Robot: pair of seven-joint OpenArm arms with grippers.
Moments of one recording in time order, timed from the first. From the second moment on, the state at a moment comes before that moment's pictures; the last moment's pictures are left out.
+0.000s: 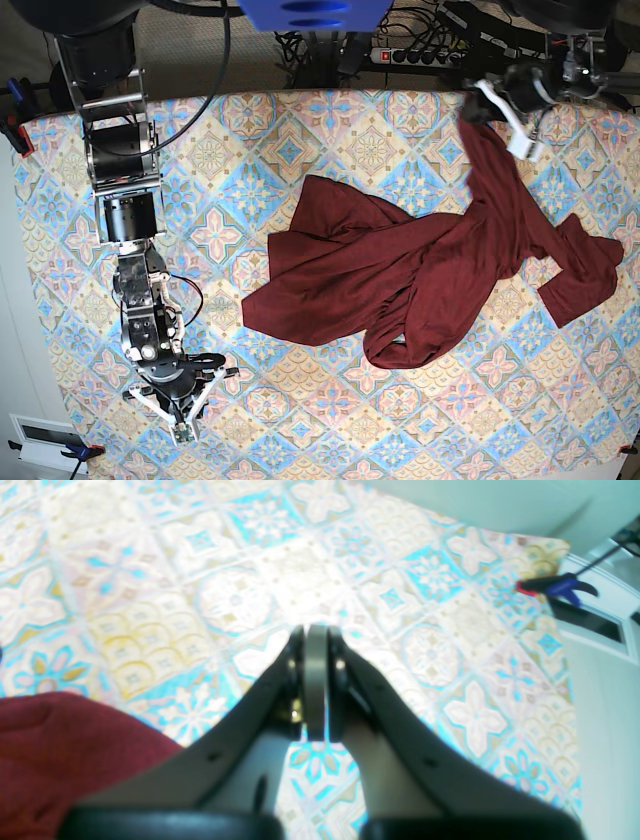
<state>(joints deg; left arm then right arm) 36.6 -26.9 -15.0 110.7 -54.4 -18.3 58.6 40.4 13.3 -13.9 59.5 6.0 7.3 -32.8</state>
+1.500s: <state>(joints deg) -11.8 -18.6 0.2 88.2 -27.1 -18.1 60.6 -2.8 4.2 -22.2 91.6 6.0 7.2 -38.9</state>
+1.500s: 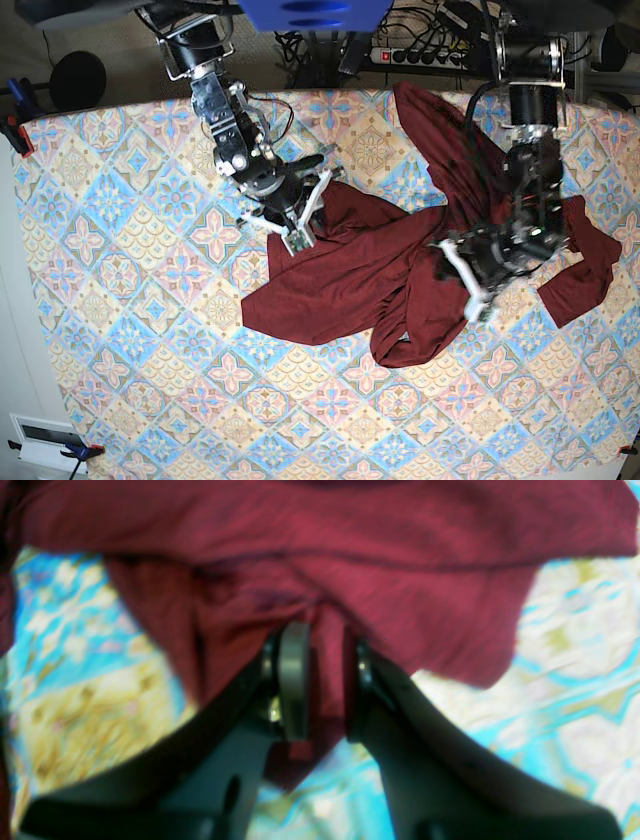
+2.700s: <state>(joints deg) -20.8 -3.9 8.5 93.3 -15.8 -18.1 58.8 -21.7 4.8 -27.4 109.5 5.7 18.8 -39.1</state>
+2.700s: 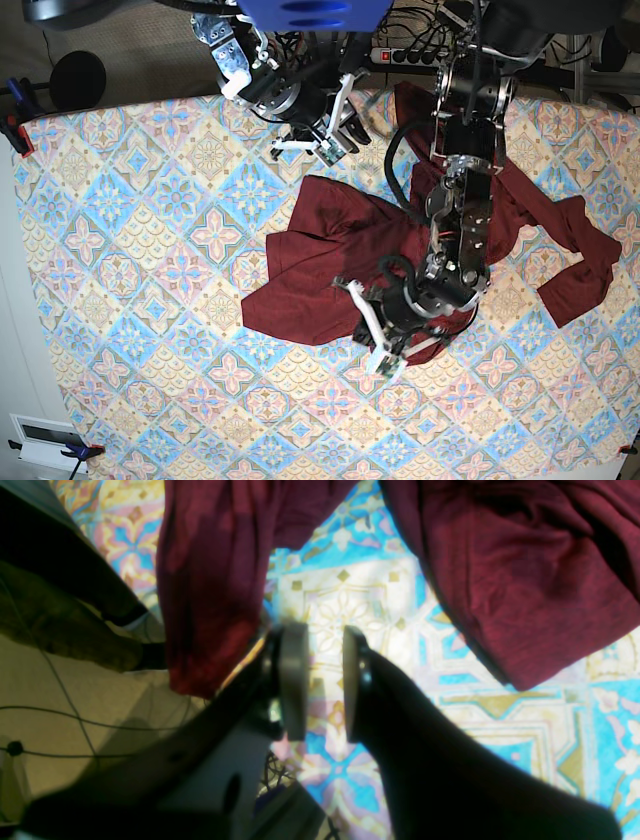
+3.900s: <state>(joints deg) -18.3 -6.8 2.7 85.8 -22.5 -17.9 55.7 -21.4 4.9 -27.6 109.4 5.5 18.8 -39.0</state>
